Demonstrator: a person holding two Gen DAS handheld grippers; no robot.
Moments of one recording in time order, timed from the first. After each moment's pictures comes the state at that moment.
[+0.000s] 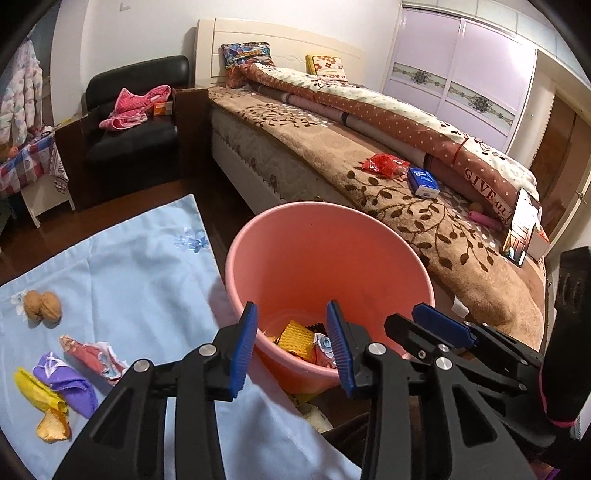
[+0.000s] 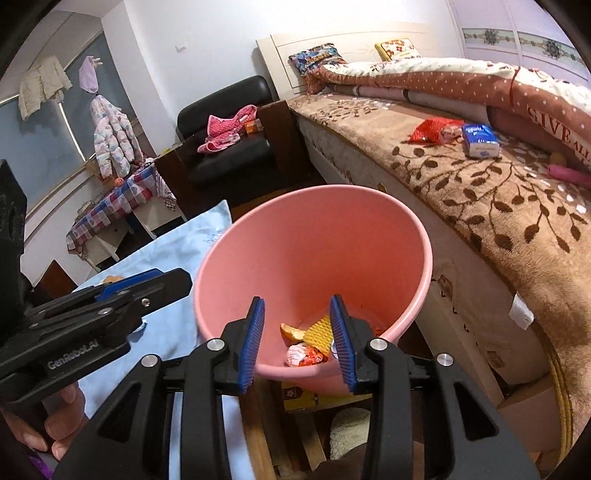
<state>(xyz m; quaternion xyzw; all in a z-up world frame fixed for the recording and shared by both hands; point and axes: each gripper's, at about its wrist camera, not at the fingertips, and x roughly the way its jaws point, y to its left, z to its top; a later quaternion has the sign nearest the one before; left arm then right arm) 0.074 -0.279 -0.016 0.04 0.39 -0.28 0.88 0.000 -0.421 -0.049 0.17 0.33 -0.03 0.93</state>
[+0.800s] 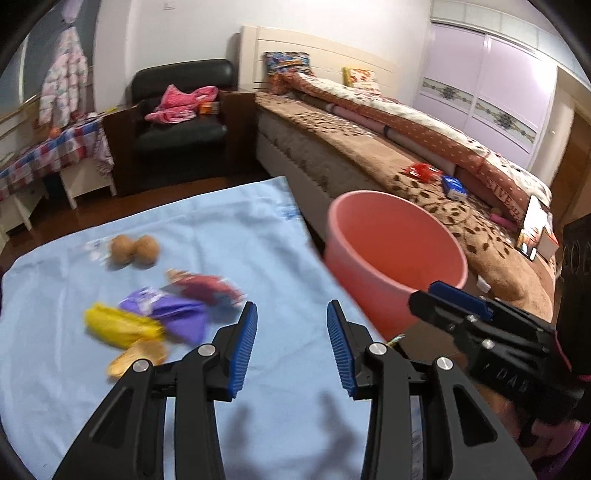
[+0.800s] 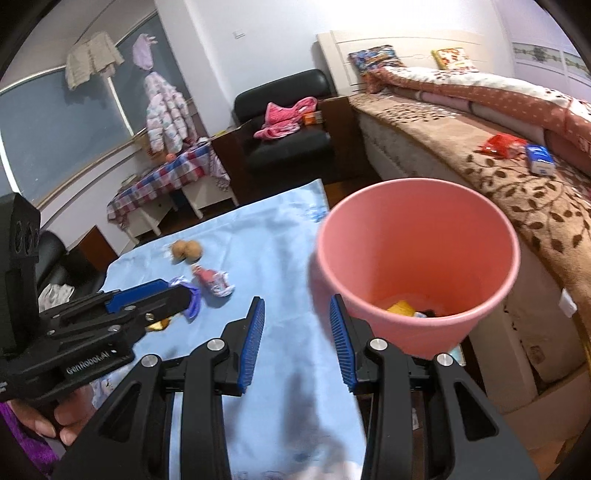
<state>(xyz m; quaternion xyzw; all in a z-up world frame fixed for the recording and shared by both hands) 0.026 -0.144 -0.013 0.02 0.38 -0.22 0.90 -0.019 -0.329 -0.033 0.14 0.34 0.07 0.93</state>
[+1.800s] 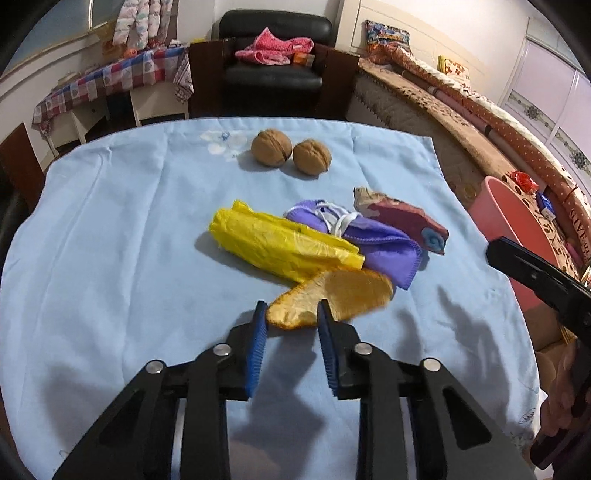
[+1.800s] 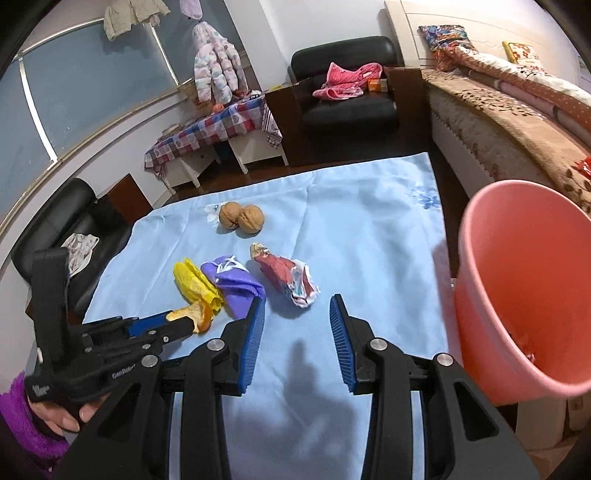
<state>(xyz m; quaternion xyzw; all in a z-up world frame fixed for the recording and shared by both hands) 0.070 -0.027 -0.089 -0.04 0.47 -0.09 0.88 0.062 -0.239 -0.056 0.09 0.39 0.17 0.90</state>
